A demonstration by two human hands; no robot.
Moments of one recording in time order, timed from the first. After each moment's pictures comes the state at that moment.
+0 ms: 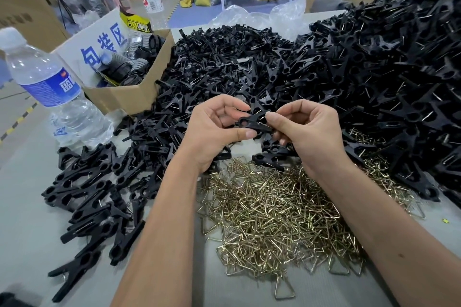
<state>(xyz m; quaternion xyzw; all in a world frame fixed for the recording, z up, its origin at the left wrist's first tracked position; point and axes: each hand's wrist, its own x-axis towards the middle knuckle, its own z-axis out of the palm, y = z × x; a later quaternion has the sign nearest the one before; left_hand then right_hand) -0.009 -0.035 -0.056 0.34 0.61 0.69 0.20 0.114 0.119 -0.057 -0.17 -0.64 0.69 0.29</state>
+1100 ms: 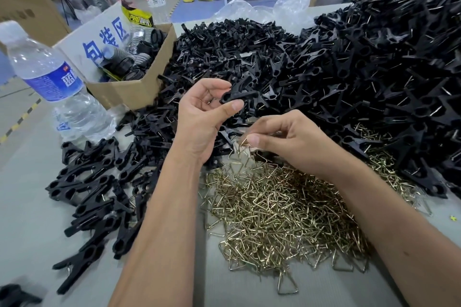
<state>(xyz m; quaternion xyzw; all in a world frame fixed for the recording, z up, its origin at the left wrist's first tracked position) -0.016 -0.036 -0.053 0.27 0.53 0.79 0.15 0.117 0.117 -0.050 0.00 -0.83 0.55 0.08</state>
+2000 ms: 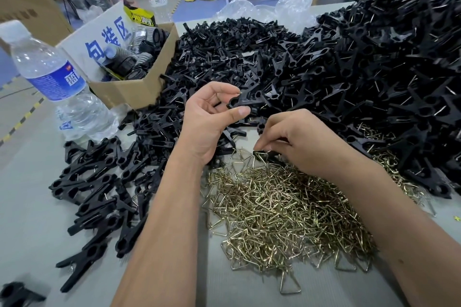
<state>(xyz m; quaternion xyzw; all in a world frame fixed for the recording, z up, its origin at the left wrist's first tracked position) -0.017 -0.037 -0.058 0.29 0.56 0.76 0.16 0.118 0.122 -0.045 0.03 -0.95 0.30 0.10</state>
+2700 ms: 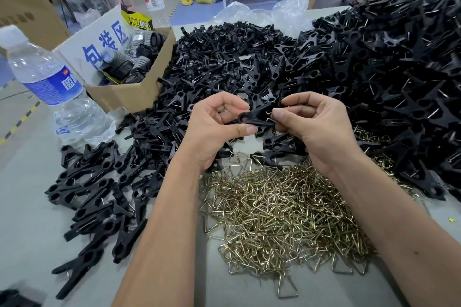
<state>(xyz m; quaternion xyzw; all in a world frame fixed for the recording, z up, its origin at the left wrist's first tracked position) -0.011 -0.034 -0.058 0.34 0.59 0.71 0.19 0.114 0.128 -0.052 -0.17 -0.60 0.73 0.26</state>
